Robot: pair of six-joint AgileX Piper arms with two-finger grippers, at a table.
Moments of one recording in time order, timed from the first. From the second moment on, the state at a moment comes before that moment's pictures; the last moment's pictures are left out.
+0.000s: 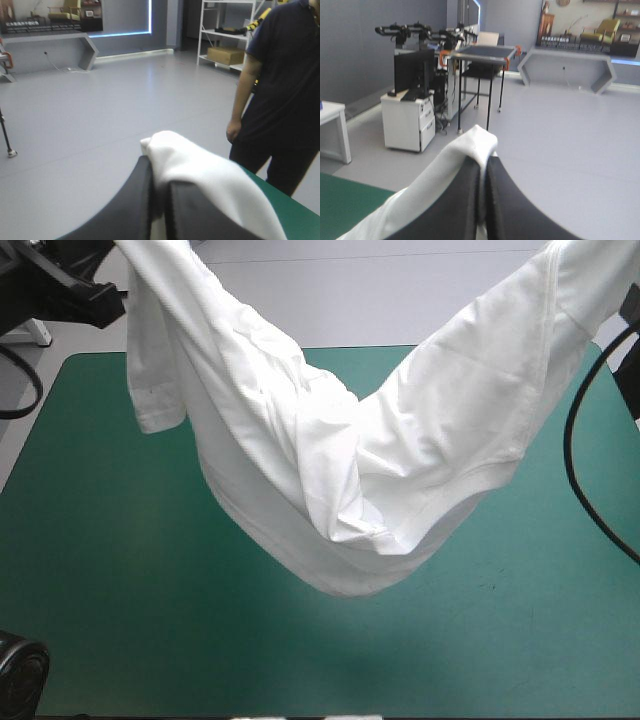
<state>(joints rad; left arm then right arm) -0.28 1.53 -2.70 -0.35 1.26 0.12 0.07 1.33 -2.55 0.19 1.24 -0.10</state>
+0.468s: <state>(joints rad) -0.28 1.58 -1.98 -0.31 1.23 0.17 0.07 1.47 -2.14 0.17 1.25 -0.05</state>
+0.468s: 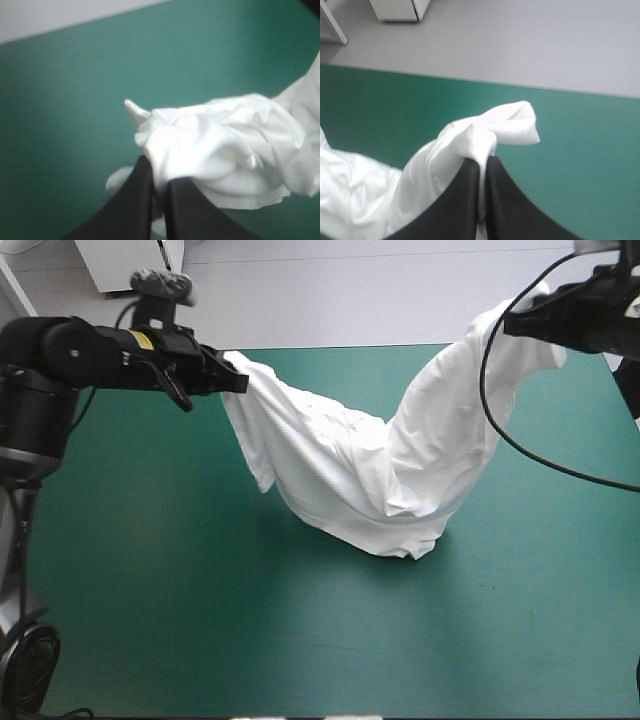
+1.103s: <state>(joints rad) -0.28 2.16 -2.02 -0.06 0.88 0.06 0.07 2.03 -2.00 0.12 0.95 -0.05</state>
